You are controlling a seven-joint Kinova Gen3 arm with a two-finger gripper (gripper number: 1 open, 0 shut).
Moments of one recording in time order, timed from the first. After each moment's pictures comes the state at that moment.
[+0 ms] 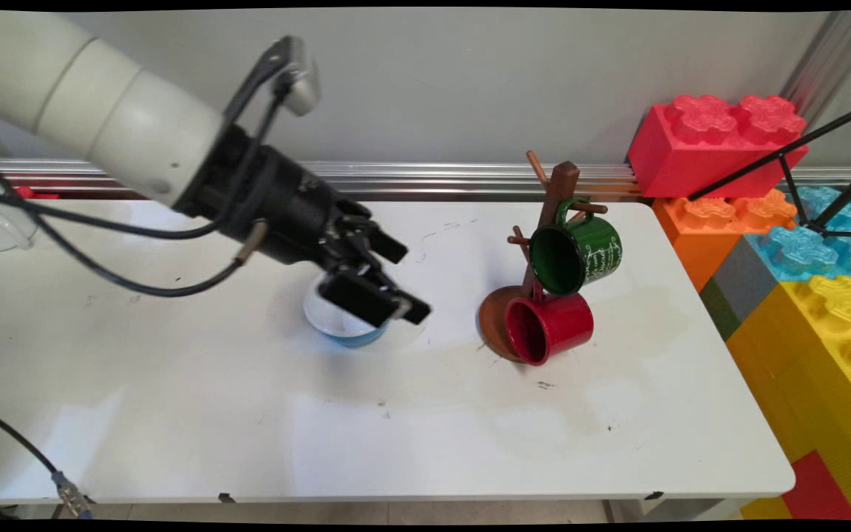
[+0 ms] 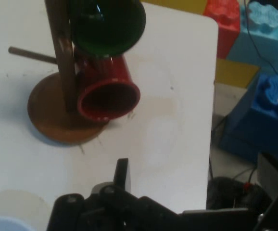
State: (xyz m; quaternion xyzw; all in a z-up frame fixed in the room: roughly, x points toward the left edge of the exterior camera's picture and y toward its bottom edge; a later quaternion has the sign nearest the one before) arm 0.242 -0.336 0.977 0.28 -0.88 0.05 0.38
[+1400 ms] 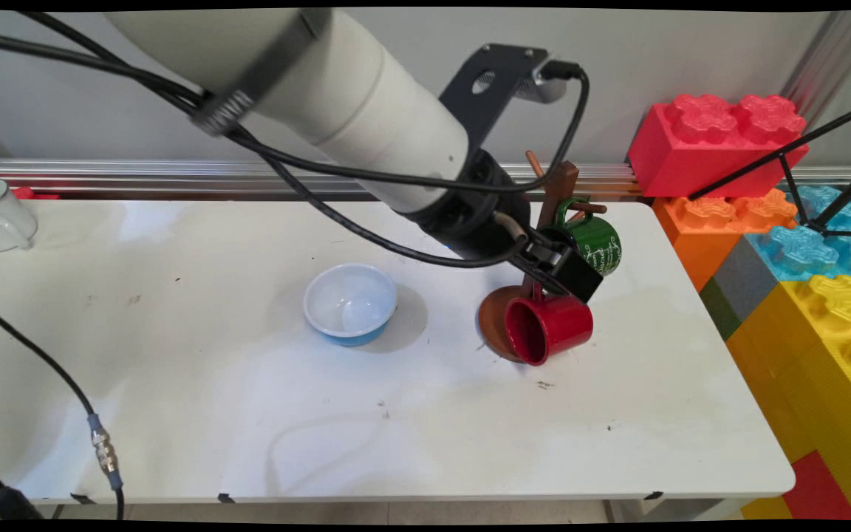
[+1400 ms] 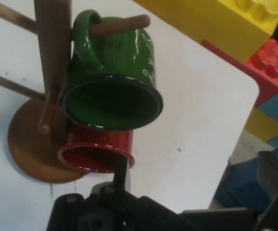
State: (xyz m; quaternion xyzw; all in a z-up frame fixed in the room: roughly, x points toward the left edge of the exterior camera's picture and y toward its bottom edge) arm 0.089 -0.384 0.975 0.45 -0.83 0.04 0.34
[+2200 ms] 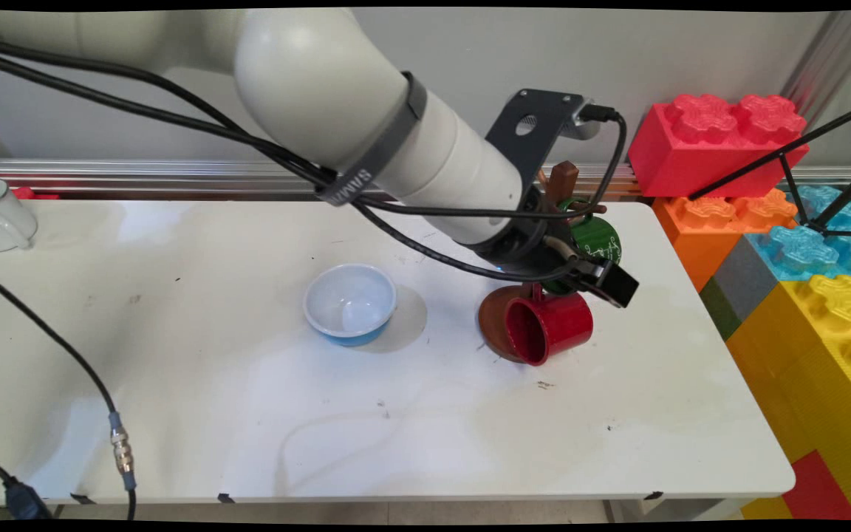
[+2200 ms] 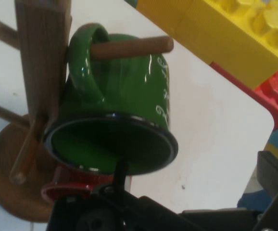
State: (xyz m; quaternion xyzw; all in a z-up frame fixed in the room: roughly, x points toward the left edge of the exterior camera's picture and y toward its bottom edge) arm 0.053 -0.412 0.929 0.48 -0.80 0.04 0.36
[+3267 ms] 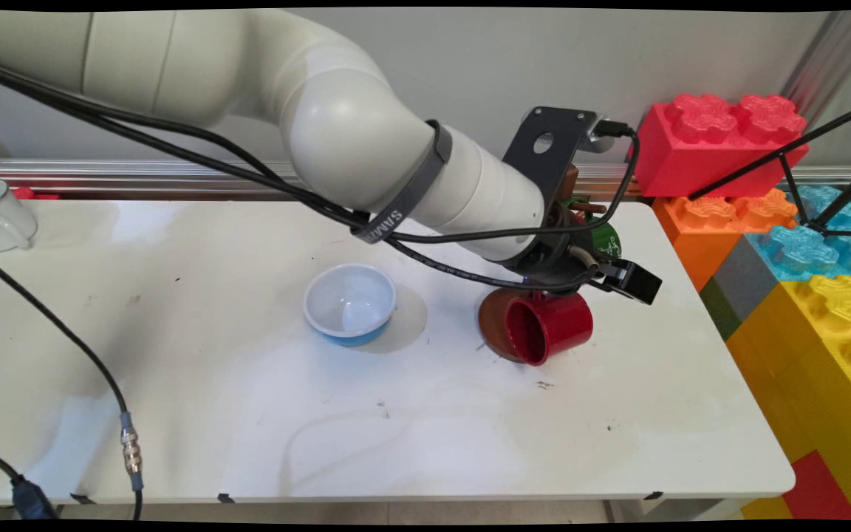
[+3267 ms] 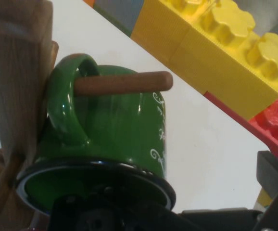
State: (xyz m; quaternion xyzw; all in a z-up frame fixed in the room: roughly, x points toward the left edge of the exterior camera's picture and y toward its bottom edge) arm 0.036 -0.421 0.902 0.48 -0.78 0.05 0.40
